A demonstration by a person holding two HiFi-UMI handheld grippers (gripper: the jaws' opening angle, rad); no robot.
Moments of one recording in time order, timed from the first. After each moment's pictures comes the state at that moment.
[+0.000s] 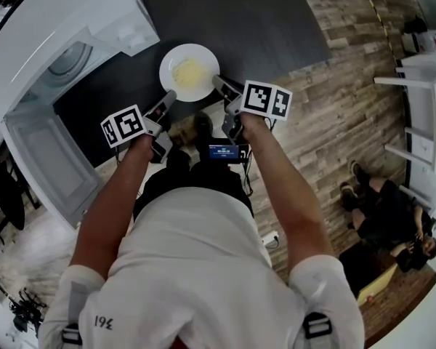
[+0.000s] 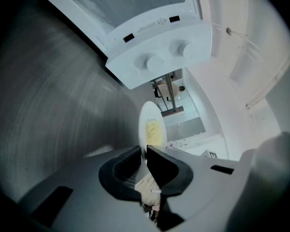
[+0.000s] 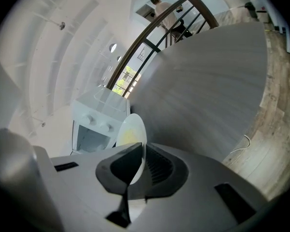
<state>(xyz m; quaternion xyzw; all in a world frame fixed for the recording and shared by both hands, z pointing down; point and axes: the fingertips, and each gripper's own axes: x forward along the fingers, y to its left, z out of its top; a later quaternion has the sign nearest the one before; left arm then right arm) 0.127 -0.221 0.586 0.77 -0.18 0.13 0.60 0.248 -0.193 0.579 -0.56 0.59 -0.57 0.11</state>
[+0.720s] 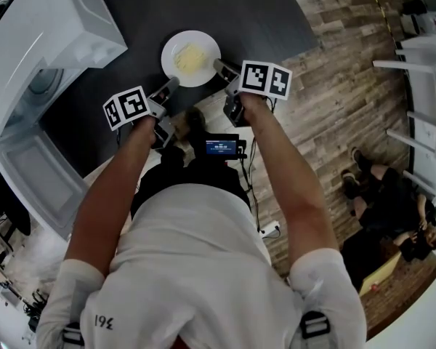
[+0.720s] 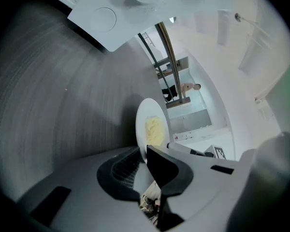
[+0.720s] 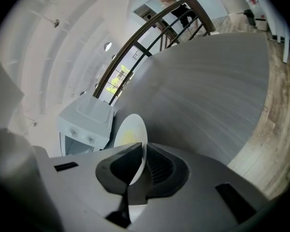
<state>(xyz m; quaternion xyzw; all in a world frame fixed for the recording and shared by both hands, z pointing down) 0.232 -0.215 0.615 0.75 -0.16 0.18 0.61 0.348 -0.192 0.607 -0.59 0.57 -0.57 0.08</state>
